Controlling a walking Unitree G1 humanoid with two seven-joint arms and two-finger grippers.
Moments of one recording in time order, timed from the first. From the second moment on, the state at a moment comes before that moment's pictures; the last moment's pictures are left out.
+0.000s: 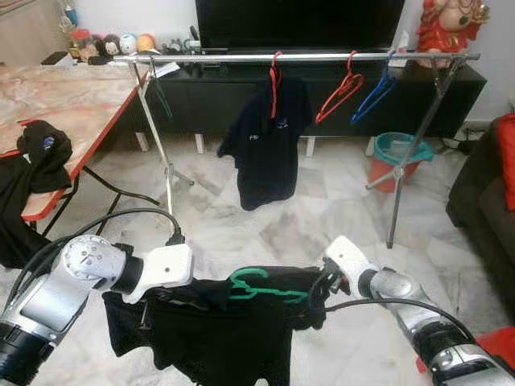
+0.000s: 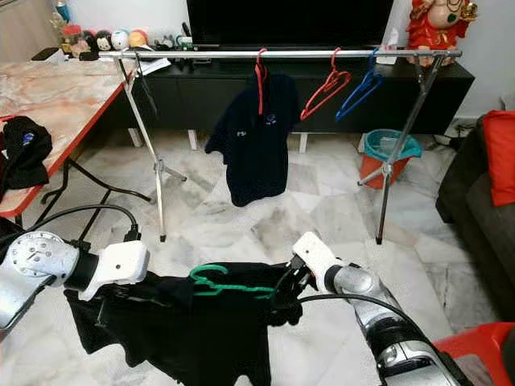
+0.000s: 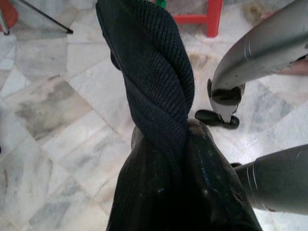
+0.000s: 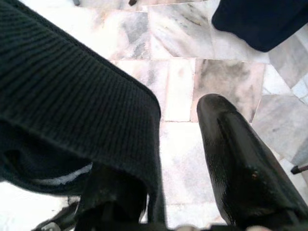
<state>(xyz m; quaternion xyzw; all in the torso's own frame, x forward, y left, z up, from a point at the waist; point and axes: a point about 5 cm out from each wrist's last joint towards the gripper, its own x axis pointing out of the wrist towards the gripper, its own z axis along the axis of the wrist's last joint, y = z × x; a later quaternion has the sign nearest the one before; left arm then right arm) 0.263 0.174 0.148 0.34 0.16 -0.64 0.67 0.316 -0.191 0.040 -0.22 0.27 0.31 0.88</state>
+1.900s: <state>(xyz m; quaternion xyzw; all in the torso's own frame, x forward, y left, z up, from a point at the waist) 0.297 0.157 0.121 0.29 0.22 -0.49 0.79 0.283 -0.184 0.052 -0.14 0.27 0.28 0.91</state>
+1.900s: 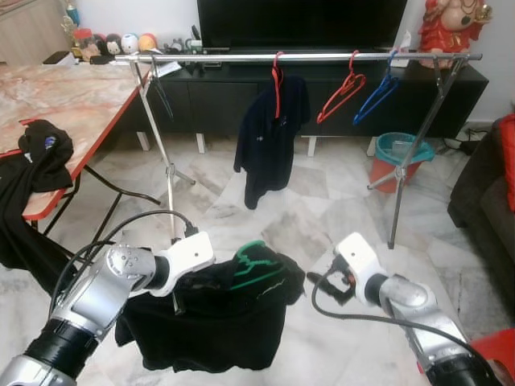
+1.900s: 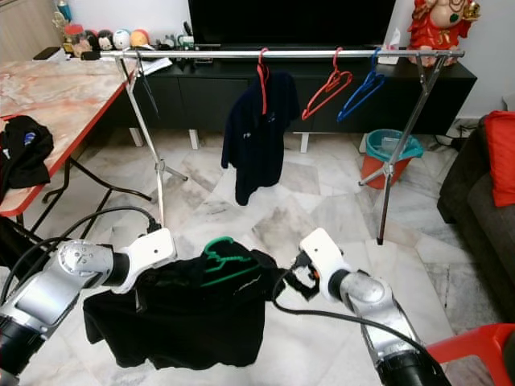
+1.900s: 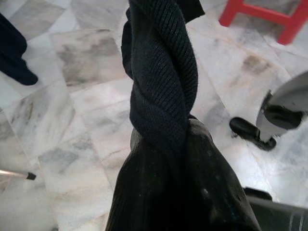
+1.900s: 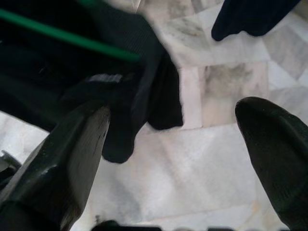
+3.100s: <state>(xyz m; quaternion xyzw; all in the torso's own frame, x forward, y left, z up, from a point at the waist) 0.287 0.134 0.150 0.21 0.21 -0.55 0.78 0.293 -0.179 0.010 -0.04 0.25 0.16 0.95</state>
